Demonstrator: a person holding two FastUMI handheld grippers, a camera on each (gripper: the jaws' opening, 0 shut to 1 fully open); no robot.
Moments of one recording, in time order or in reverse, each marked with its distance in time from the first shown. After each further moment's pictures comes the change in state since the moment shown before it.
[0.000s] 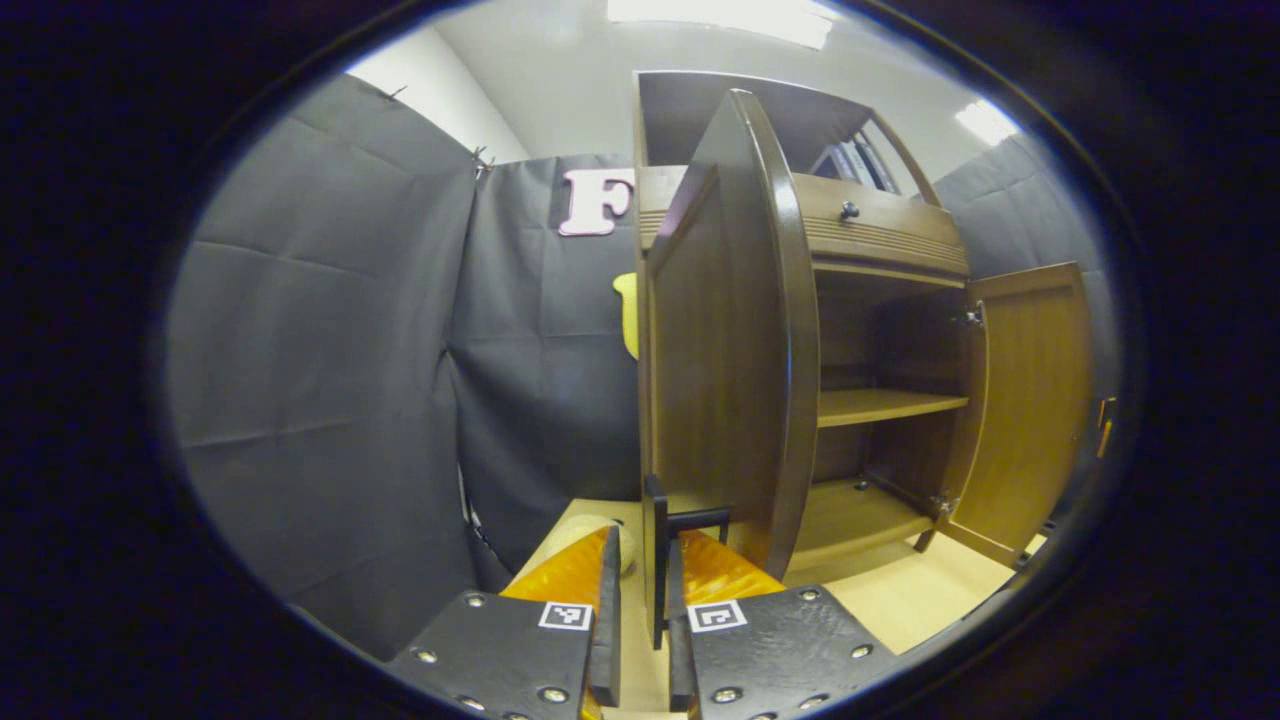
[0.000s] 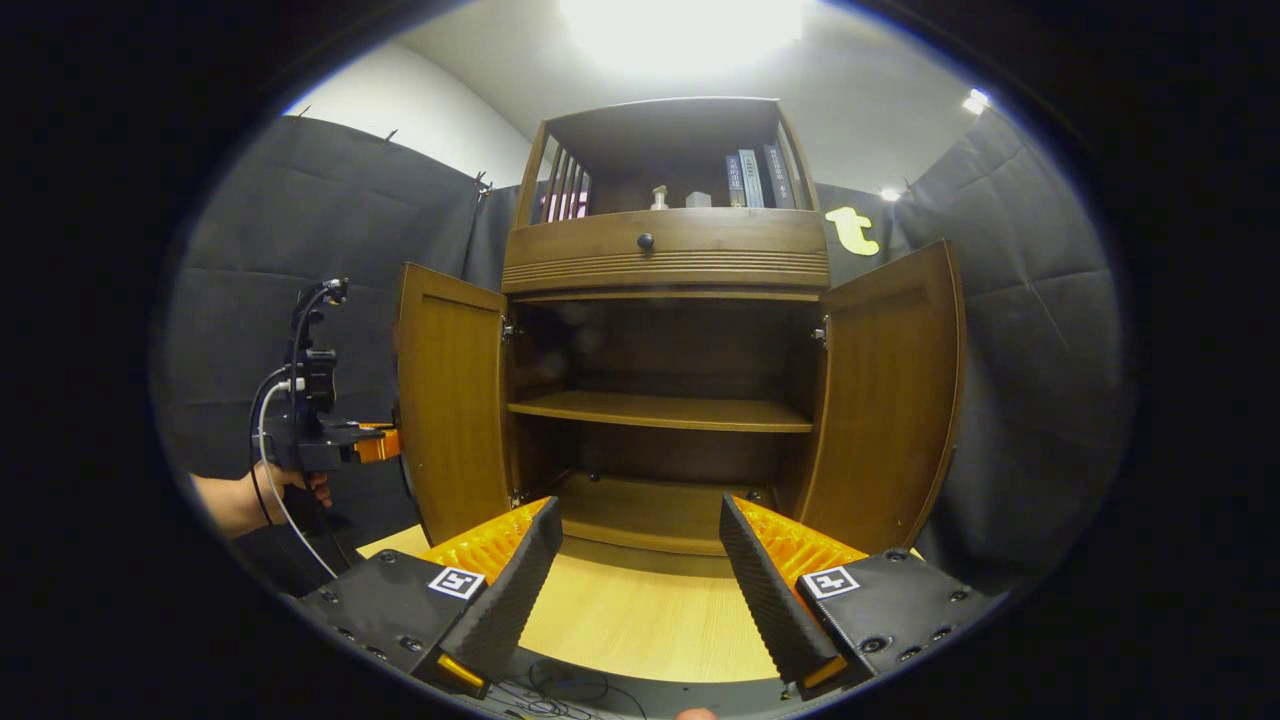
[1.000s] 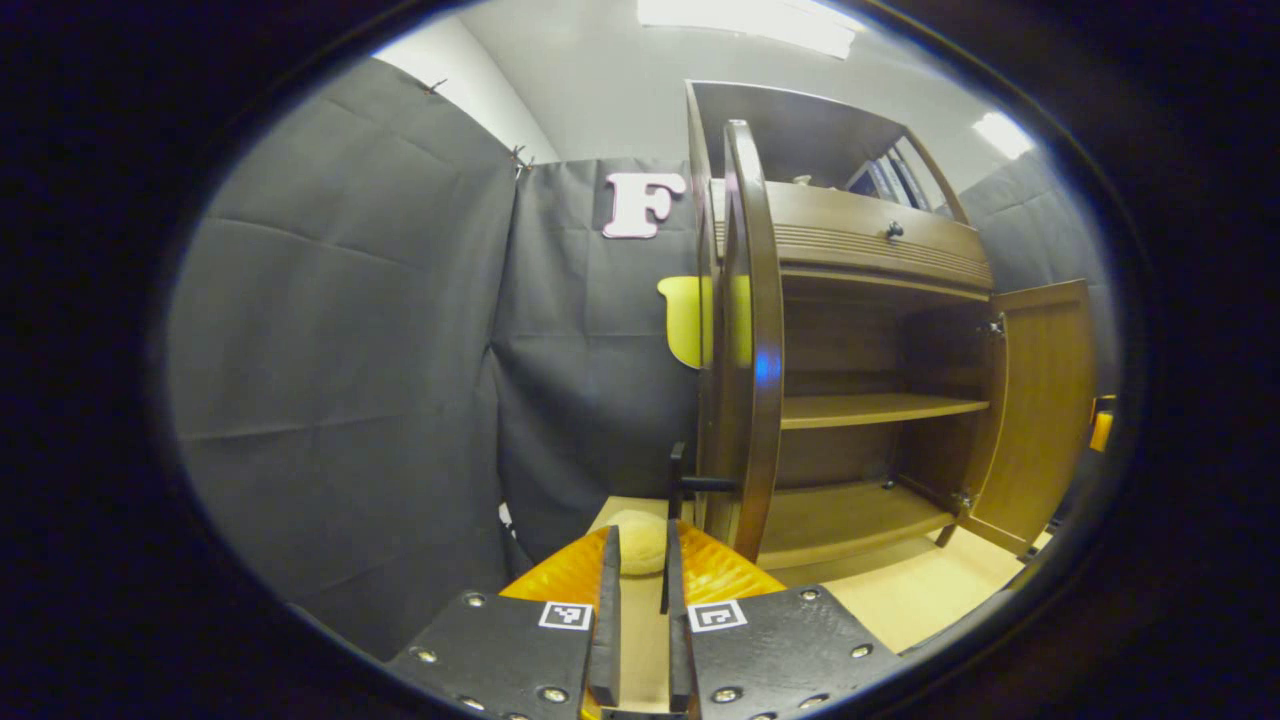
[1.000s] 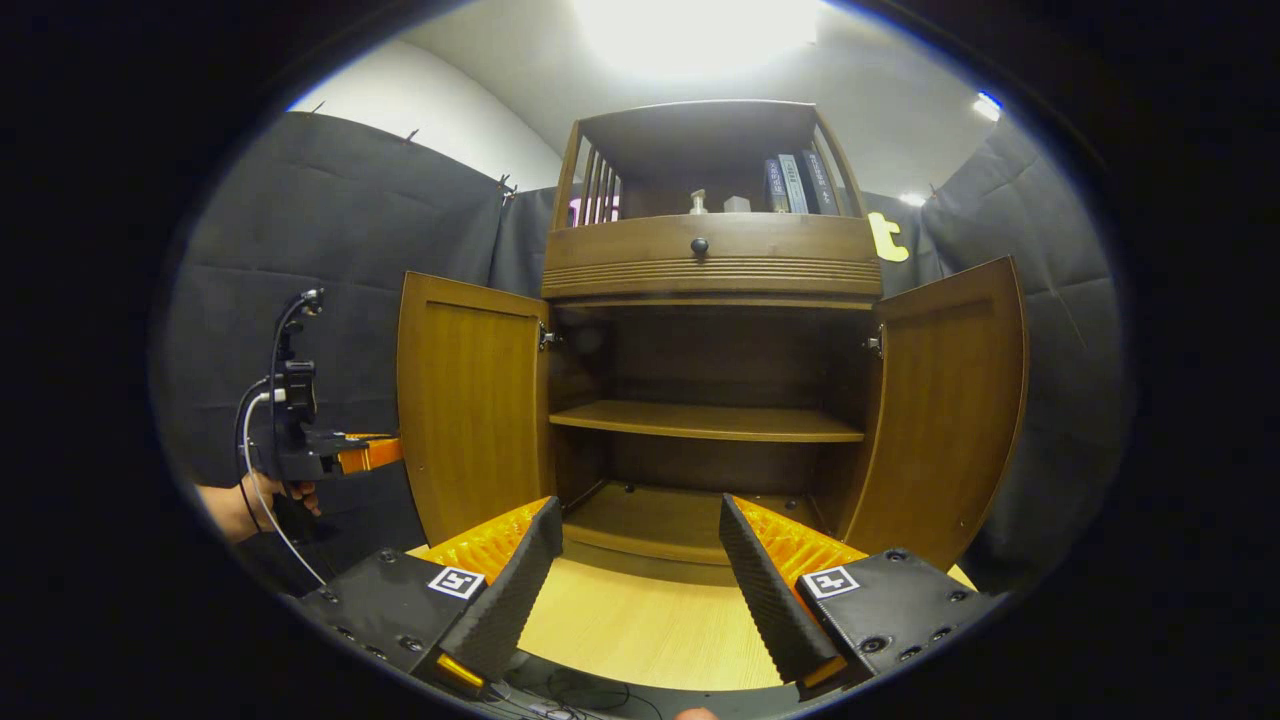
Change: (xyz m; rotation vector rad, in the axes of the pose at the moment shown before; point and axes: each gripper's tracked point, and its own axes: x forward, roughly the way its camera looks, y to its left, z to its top) left arm -0.048 0.074 0.004 -0.015 -0.015 0.073; right arm 0.019 0.051 0.011 0.005 -0.028 0.065
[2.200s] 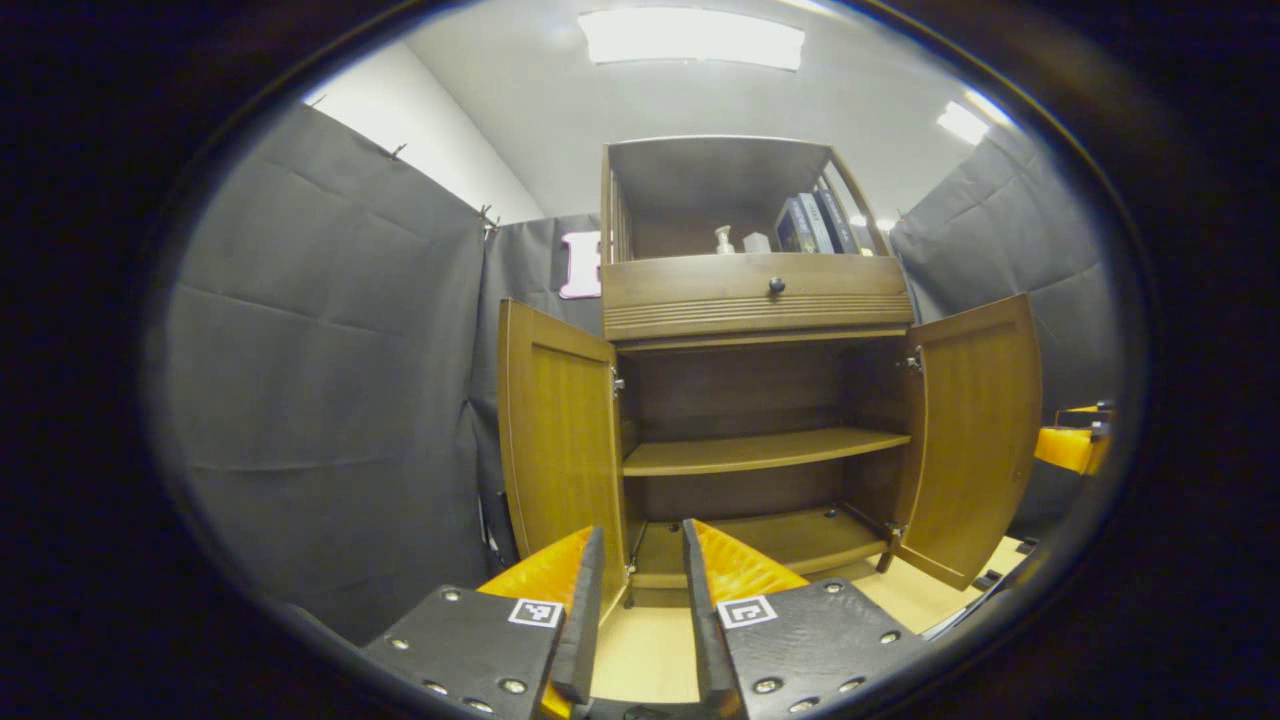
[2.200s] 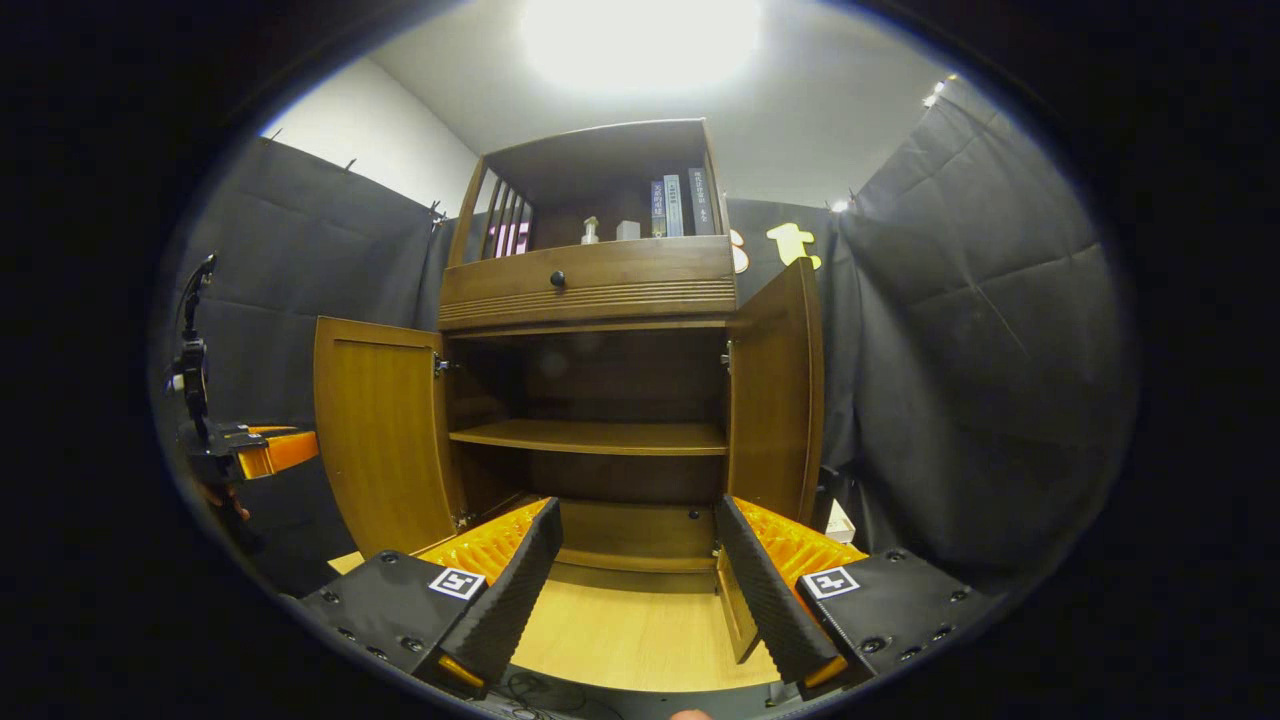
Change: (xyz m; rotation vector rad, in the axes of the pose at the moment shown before) left arm -0.105 -0.163 0.071 0.049 -0.106 -0.002; right arm -0.060 -0.155 0.012 0.027 -0.043 -0.175
